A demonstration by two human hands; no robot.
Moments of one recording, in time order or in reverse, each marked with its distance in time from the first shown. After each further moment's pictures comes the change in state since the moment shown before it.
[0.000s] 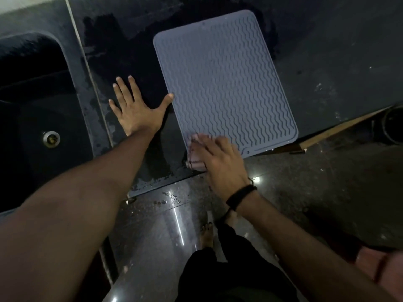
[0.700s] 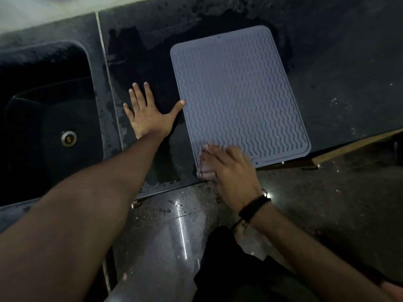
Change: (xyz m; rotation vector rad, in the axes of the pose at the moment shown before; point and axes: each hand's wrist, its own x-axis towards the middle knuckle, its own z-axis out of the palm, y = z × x) left_hand 0.002 -0.002 0.006 0.001 0.023 -0.017; right_hand -0.007 0.014 -0.003 0.012 0.043 -0.096
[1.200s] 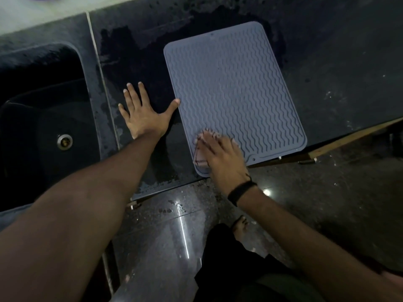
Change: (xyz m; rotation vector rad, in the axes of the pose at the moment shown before) left_hand -0.001 0.001 -0.001 0.014 -0.015 0.004; right_hand 0.024 0.005 0.026 -0.140 -0.116 0.042
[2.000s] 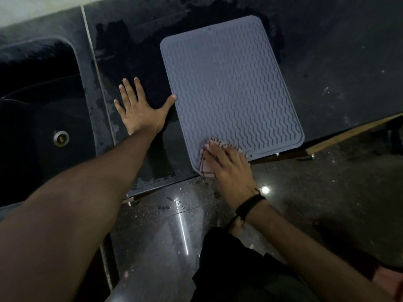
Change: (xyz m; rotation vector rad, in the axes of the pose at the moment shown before) left_hand -0.003 0.002 -0.003 0.012 -0.008 -0.006; right_hand -0.041 0.008 0.006 0.036 0.079 0.010
